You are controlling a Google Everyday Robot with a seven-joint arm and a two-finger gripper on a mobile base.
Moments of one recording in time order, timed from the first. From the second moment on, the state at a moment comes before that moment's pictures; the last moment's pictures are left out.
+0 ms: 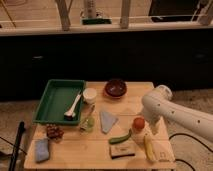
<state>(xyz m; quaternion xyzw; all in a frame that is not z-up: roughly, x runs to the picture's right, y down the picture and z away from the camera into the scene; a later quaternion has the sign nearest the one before) 0.240 0.200 0.792 -0.31 -0.06 -0.24 0.92</state>
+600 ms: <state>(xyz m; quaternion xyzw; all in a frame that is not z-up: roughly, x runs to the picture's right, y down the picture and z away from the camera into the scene) 0.221 0.201 0.807 -0.31 -0.09 -0.25 0.91</state>
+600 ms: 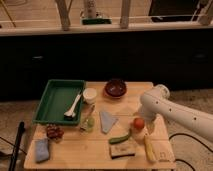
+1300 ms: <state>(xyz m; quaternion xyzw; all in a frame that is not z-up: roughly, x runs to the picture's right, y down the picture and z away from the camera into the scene) 0.220 0.208 0.825 -0.31 -0.12 -0.26 0.91</state>
